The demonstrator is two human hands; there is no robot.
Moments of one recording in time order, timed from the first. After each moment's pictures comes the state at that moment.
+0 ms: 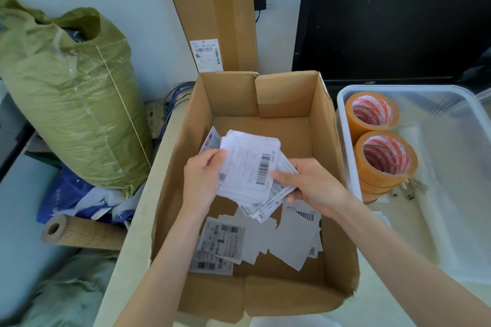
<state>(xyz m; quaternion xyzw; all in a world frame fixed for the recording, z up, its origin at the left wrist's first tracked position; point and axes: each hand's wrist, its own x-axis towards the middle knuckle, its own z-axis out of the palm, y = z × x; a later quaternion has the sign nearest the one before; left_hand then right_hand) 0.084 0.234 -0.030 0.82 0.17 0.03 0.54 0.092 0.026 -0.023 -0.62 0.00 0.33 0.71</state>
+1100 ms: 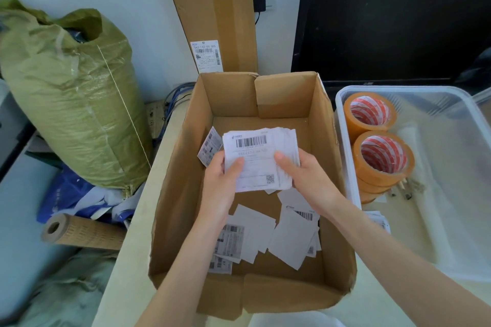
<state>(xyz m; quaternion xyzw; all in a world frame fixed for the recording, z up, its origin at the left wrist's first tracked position) 0.069 0.203 -0.028 0.72 0.17 0.00 0.67 0.089 0.035 -0.024 -0.67 -0.01 0.21 0.71</state>
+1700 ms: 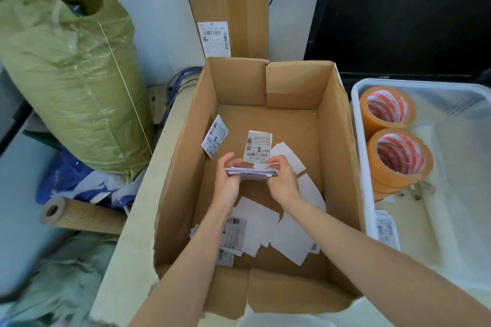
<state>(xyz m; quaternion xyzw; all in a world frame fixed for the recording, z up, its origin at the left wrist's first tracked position) 0.087 0.213 -0.110 0.72 0.26 -0.08 0.64 0.113 0.094 -0.128 -0.82 0.15 0.18 0.53</state>
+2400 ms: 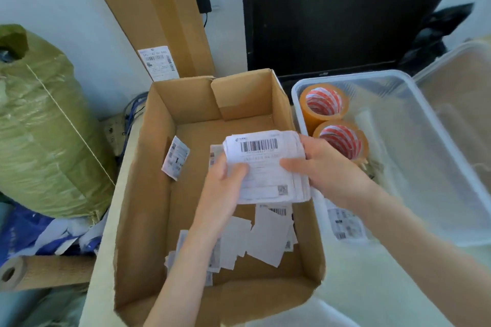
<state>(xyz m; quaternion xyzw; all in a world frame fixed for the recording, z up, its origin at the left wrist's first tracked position) 0.064 0.143 0.017 0.76 0.10 -0.12 0.63 0.077 -0.031 0.029 -0.70 0.04 0.23 0.68</state>
